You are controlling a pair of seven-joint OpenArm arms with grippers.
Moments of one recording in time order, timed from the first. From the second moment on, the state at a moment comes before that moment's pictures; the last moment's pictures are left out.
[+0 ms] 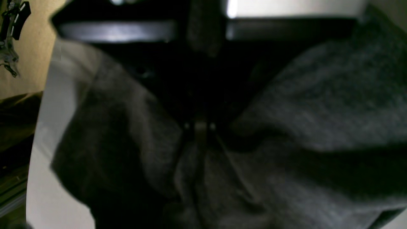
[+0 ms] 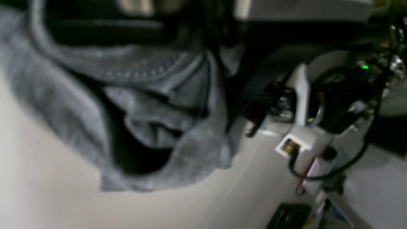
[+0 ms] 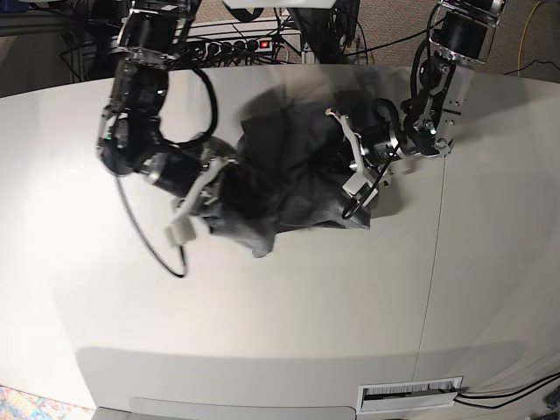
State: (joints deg) left arm 1.6 -15.1 16.2 80.3 -31.0 -38.6 30.1; right arm 0.4 1.7 11.6 100.7 54.1 35.6 -70.6
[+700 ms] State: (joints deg) left arm 5.5 -15.6 4.9 105.4 -28.1 -36.2 50.1; right arm 0.4 -2.0 -1.5 100.7 37.1 35.7 -66.7
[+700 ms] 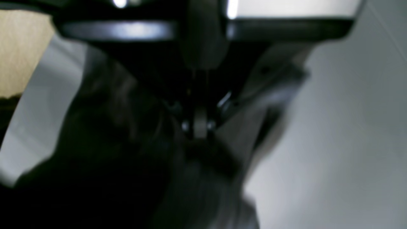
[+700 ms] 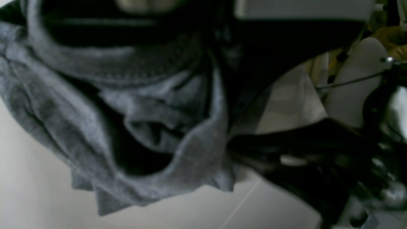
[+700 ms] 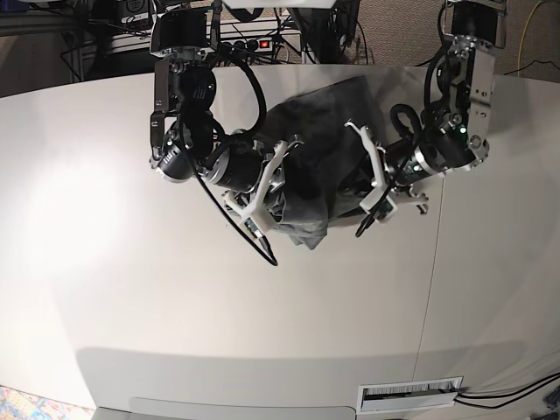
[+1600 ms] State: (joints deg) left arm 14.0 -20.8 3.3 89.6 -18.2 -38.6 21.9; right arm 0.4 -1.9 -17.5 100.6 24.0 35.7 -59.9
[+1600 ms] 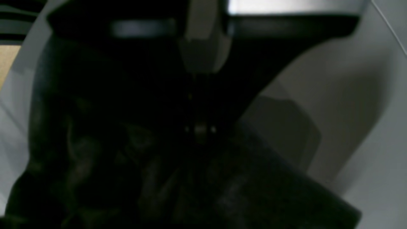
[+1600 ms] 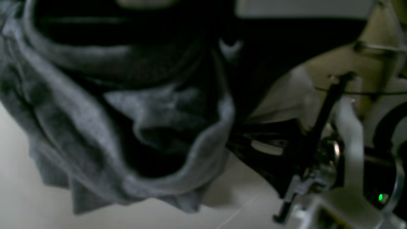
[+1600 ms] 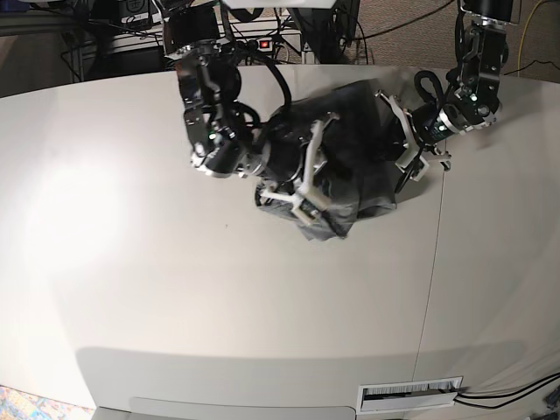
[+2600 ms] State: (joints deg) left arm 13.9 -20.8 3.3 89.6 -18.2 -38.6 22.1; right arm 2.3 -1.8 -24.3 110.6 23.5 35.9 -60.2
